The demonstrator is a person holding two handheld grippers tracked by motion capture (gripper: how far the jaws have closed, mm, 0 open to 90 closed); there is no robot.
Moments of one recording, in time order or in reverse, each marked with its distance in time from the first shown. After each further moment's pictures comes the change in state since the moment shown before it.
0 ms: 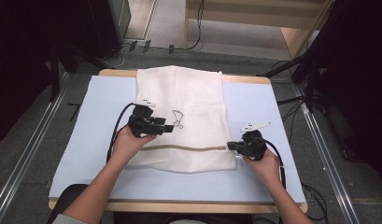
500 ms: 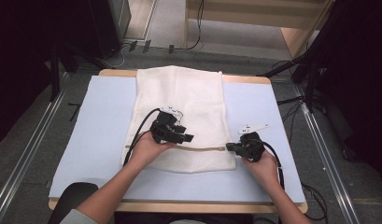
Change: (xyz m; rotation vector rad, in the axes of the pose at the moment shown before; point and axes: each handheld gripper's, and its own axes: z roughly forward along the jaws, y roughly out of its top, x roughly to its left) left arm -0.043 0.008 0.047 0.083 -0.066 0.080; right arm 0.002 -0.004 0.007 0.002 -0.014 -0.031
